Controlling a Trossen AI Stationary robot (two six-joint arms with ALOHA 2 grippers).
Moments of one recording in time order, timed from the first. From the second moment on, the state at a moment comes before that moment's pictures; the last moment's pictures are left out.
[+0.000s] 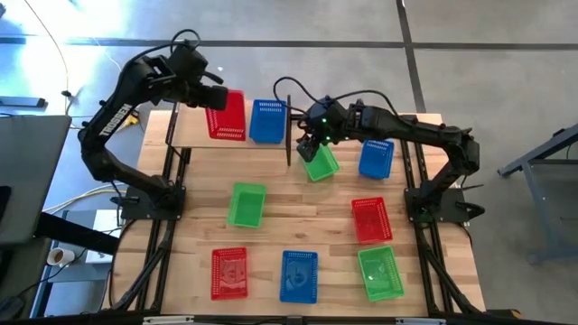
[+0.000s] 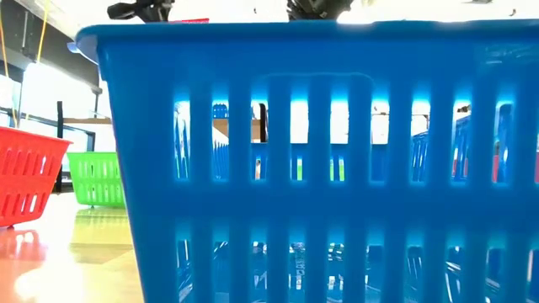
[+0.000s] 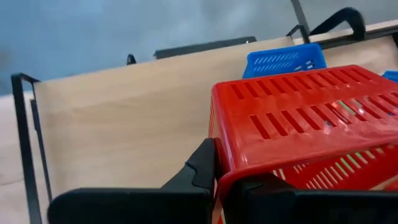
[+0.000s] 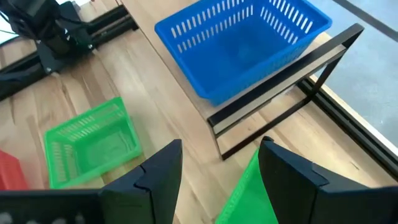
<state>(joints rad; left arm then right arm) 0.85 1.41 1.85 -1.48 -0.15 -0.57 -0.26 1.64 1.62 -0.75 0.10 0.30</state>
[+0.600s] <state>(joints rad) 1.00 1.59 1.85 -1.57 -0.03 -0.57 -0.26 1.64 1.62 -0.88 0.10 0.12</state>
